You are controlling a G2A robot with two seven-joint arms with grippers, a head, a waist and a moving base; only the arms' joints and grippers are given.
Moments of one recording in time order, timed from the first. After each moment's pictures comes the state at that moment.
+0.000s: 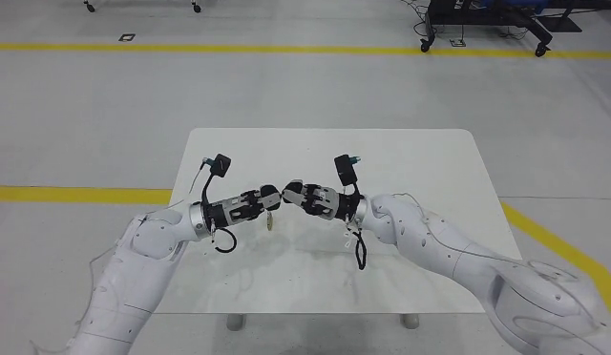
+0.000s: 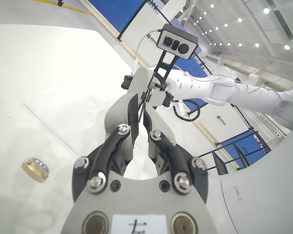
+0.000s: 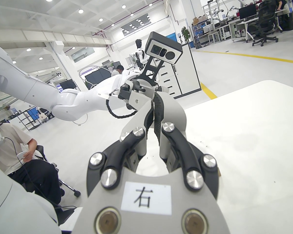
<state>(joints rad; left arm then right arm) 1.21 -1.10 -1.22 -1.40 -0.08 -0.73 -0.88 -0.67 -1.21 0.17 -0.93 -0.47 -1.01 -0.59</state>
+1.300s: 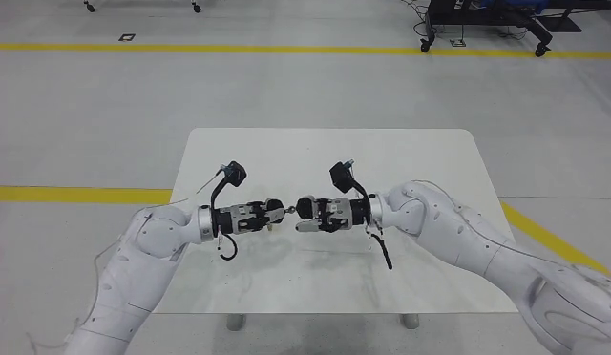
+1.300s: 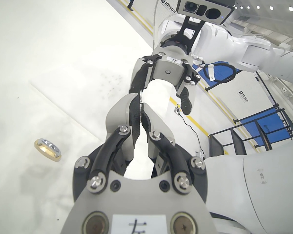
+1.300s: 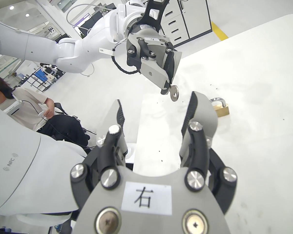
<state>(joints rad) 1.18 -1.07 -1.17 -1.42 0.09 -0.73 -0.92 -0.66 -1.04 0.27 -1.12 -0.12 -1.01 0.19</state>
